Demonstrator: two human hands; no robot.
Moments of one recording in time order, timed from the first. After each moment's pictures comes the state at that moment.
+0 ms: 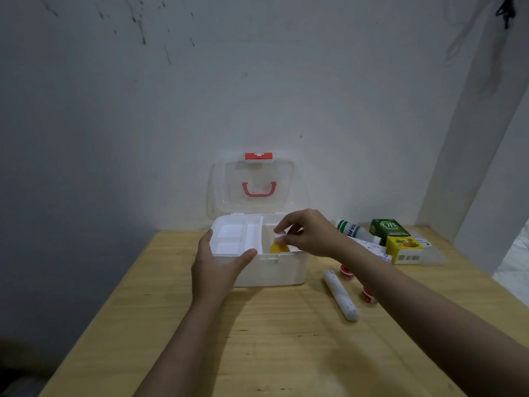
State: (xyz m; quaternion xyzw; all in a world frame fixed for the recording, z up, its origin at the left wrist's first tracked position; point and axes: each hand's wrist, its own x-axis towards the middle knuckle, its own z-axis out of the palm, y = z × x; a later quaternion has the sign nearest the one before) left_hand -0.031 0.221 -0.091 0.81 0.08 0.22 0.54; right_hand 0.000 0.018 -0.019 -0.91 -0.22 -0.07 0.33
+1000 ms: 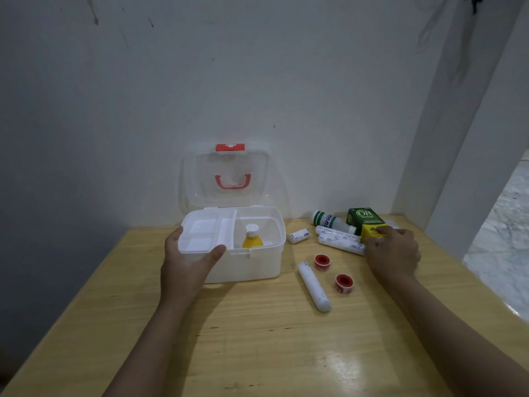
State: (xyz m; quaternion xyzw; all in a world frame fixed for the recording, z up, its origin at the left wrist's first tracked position) left_hand -0.035 0.221 -0.094 0.79 0.06 0.22 0.57; right_hand -0.013 -0.153 -0.113 -0.89 0.29 -0.29 0.20
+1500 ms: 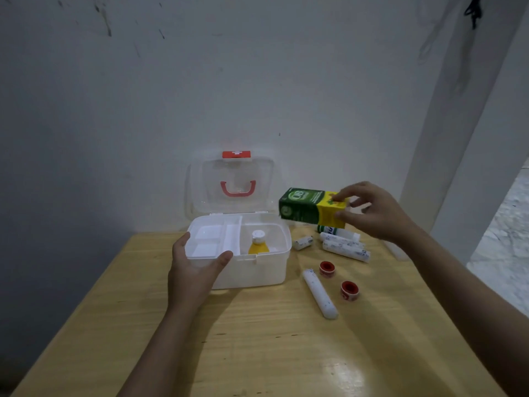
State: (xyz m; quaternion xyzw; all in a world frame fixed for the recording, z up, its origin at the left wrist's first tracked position) left_hand -0.035 0.219 -0.094 0.79 0.07 0.21 0.57; right_hand -0.030 -0.106 0.012 -0.91 -0.09 -0.21 0.34
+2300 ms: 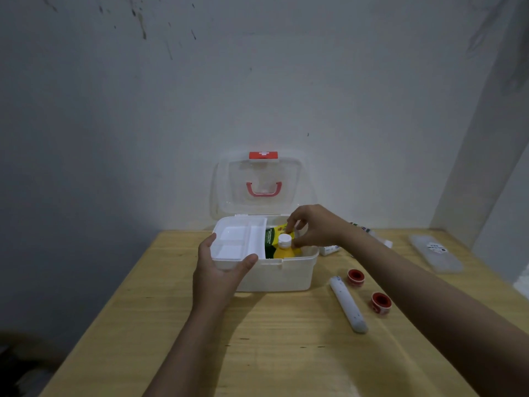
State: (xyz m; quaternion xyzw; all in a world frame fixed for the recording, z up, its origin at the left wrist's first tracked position) left_hand -0.034 0.222 -0.095 0.79 0.07 0.22 0.57; right_hand 0.044 0.006 -0.014 -0.95 -0.22 0.00 0.21
